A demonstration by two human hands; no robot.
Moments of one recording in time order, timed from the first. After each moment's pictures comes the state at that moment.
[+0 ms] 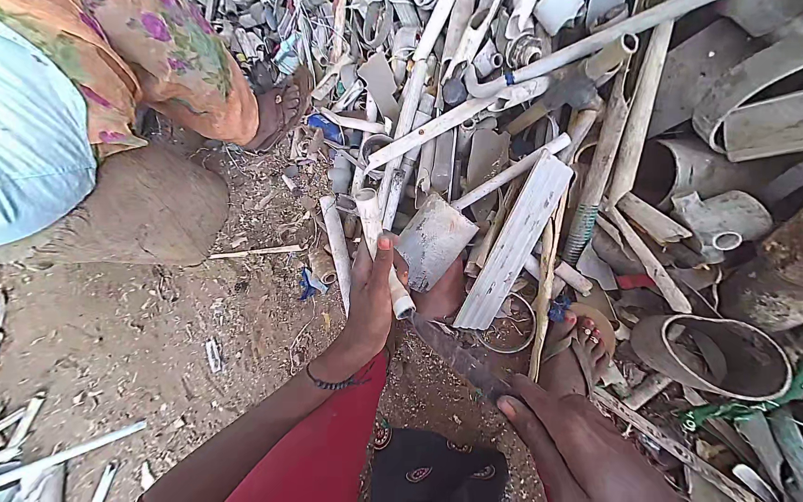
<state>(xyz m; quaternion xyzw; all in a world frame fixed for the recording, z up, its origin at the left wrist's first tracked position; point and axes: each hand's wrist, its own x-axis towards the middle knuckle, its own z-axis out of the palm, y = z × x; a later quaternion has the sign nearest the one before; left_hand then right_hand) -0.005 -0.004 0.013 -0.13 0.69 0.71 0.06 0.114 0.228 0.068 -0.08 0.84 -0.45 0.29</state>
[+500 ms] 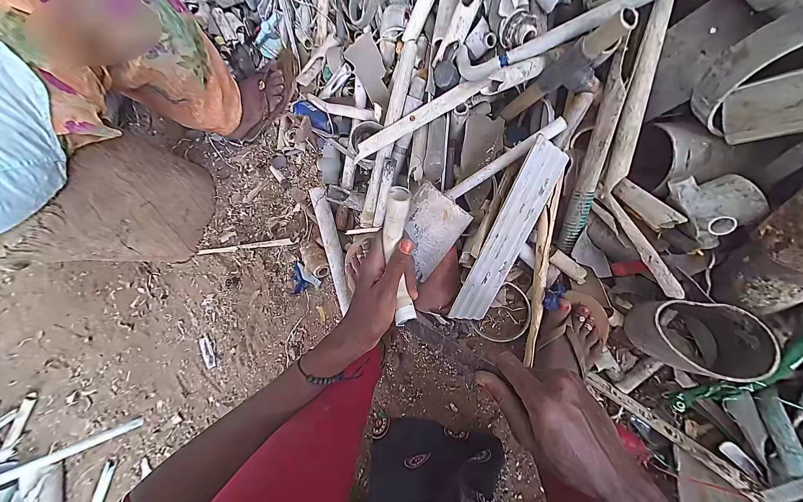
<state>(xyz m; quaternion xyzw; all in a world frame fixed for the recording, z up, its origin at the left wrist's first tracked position) -0.002 -0.006 0.014 -0.06 0.70 0.69 0.17 0.126 0.210 0.004 -0.14 0.93 -0.34 -0.03</state>
